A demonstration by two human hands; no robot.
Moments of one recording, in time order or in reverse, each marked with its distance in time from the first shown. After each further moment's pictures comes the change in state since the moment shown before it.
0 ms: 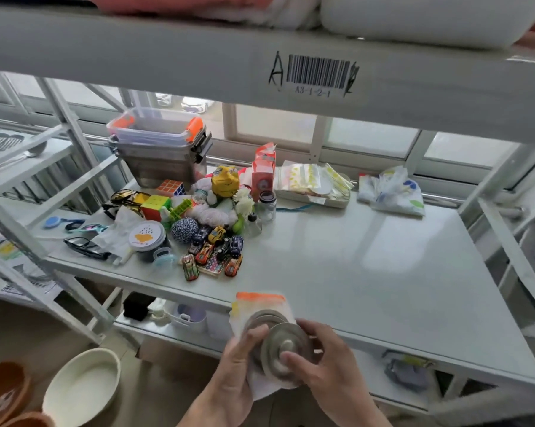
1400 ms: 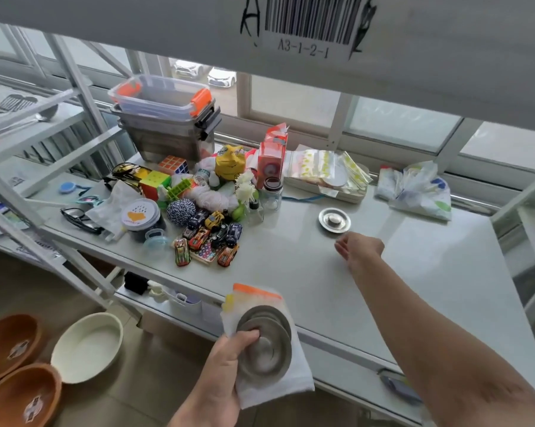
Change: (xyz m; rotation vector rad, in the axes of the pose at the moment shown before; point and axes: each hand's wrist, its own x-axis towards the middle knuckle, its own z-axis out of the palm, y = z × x) left_hand 0.016 -0.013 0.017 0.011 0.300 0.125; right_hand 0.262 0.026 -0.070 0.606 0.482 0.611
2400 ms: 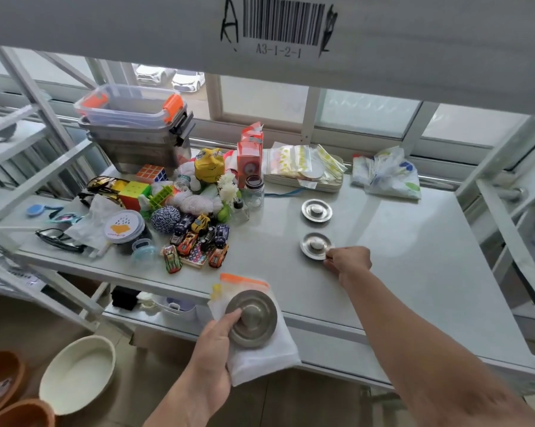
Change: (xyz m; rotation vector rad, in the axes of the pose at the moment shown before) left_hand 0.009 0.025 -0.007 0.108 0.128 -0.105; right_hand -0.028 0.043 -0.036 -0.220 0.083 -0.064
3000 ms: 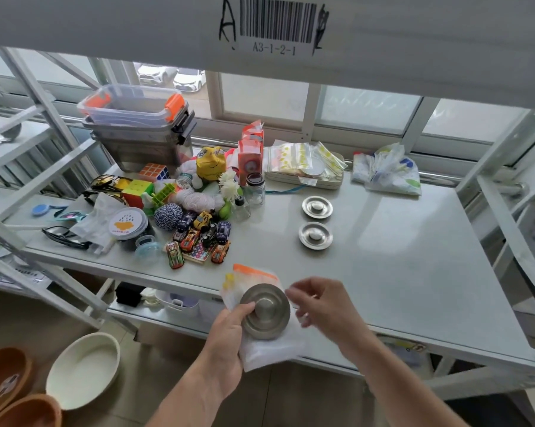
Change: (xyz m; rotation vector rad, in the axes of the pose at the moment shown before) left_hand -0.003 0.000 0.013 0.083 -0.048 0.065; right_hand -0.131 0.043 -0.040 -0.221 -0.597 -0.415
